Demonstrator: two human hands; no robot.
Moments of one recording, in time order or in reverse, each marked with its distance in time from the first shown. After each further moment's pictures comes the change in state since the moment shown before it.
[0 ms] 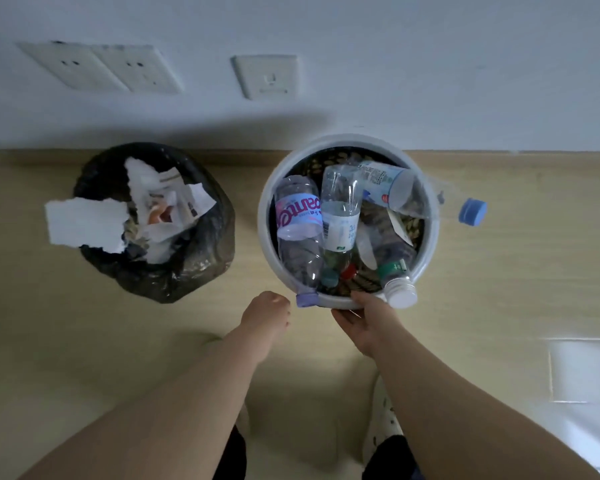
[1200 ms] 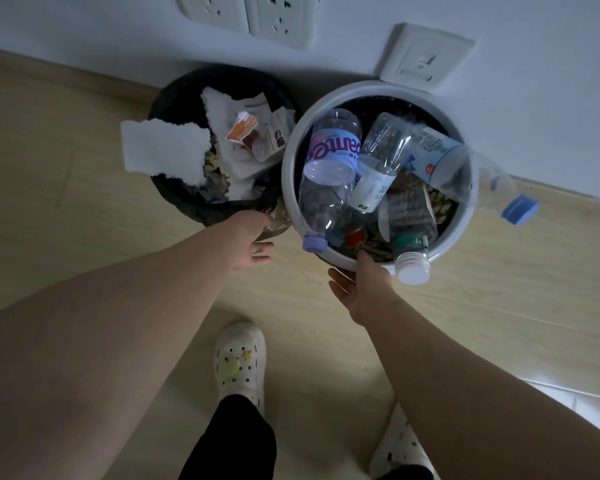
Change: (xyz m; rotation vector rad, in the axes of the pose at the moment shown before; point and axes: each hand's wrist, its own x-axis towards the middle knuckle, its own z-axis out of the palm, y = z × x) left_hand 0.078 0.022 -0.159 -0.539 -0.070 -0.137; right_hand 0.013 0.062 0.136 -0.371 0.076 -0.097
